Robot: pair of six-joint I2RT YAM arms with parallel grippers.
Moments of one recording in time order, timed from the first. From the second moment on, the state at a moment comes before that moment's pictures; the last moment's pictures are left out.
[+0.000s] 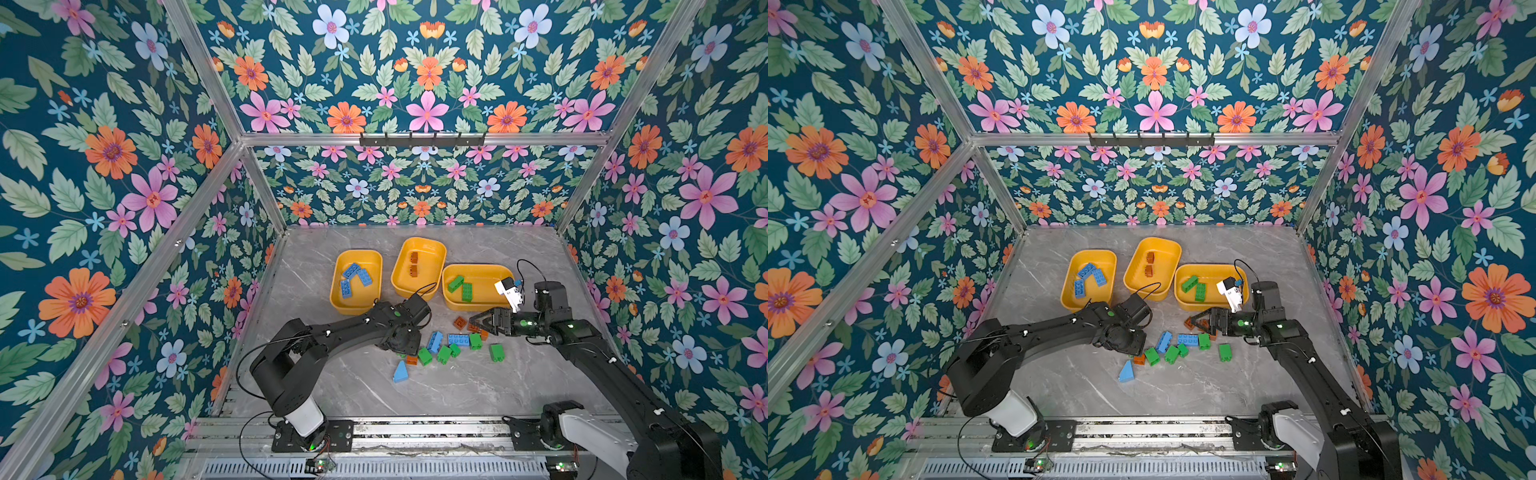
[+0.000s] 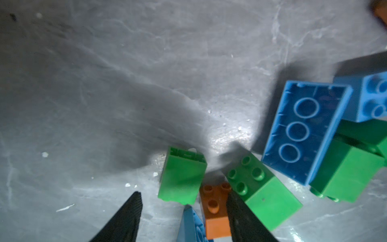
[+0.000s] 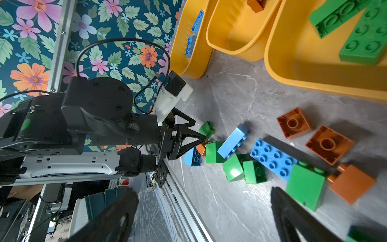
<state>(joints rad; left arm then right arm) -0.90 1.65 1.02 -0.72 -0.06 -0.59 0.16 1.02 0.65 -0.42 -0.90 0.37</state>
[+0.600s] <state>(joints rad) -0.90 1.71 0.99 -0.71 -0.09 -0.57 0.16 1.02 0.63 -0.44 -0.90 0.36</state>
